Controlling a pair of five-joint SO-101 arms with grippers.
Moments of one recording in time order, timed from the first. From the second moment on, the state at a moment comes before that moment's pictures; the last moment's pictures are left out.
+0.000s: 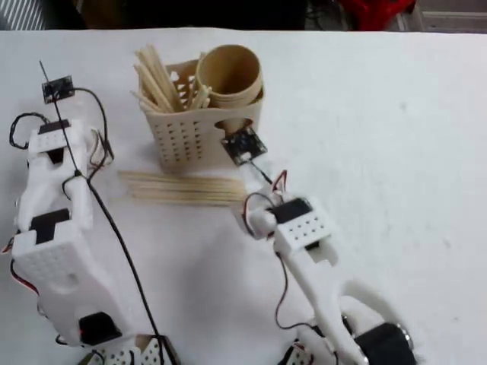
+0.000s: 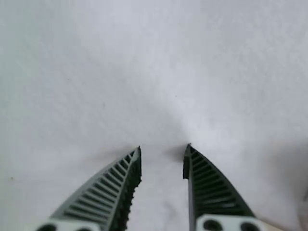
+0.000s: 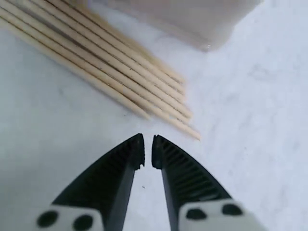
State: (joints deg) left arm -25.0 29.0 2.3 52.8 4.9; right arm -28.9 -23.0 52.0 38.9 7.6
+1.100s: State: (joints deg) left arm -25.0 29.0 2.3 52.8 4.9; right arm -29.1 11.0 29.2 25.4 29.4
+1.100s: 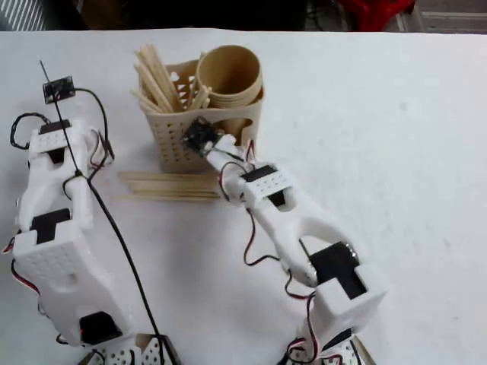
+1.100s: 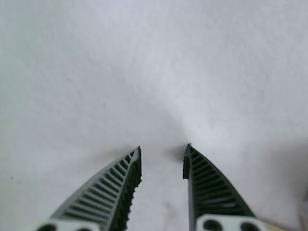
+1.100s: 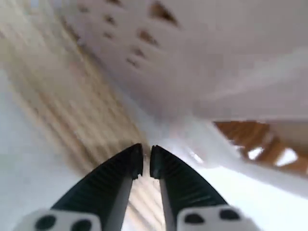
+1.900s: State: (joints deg) left arm -25.0 29.0 2.3 52.8 4.8; right arm -38.9 -9.8 50.1 35.6 30.4
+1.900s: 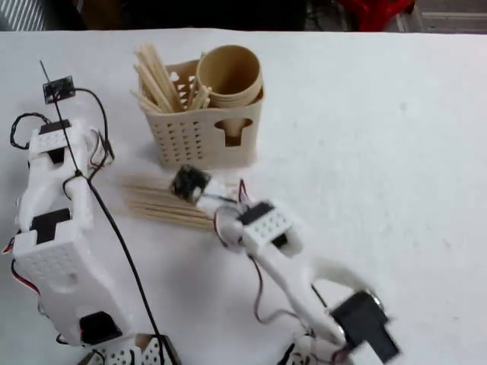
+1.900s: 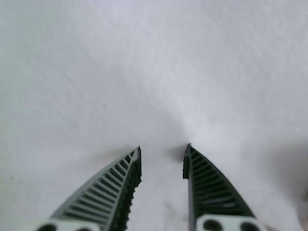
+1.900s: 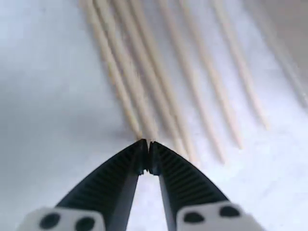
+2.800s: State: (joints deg) left arm -19.4 -4.8 4.2 95.6 -42.2; right arm -0.1 -93.1 89.0 66.2 39.9
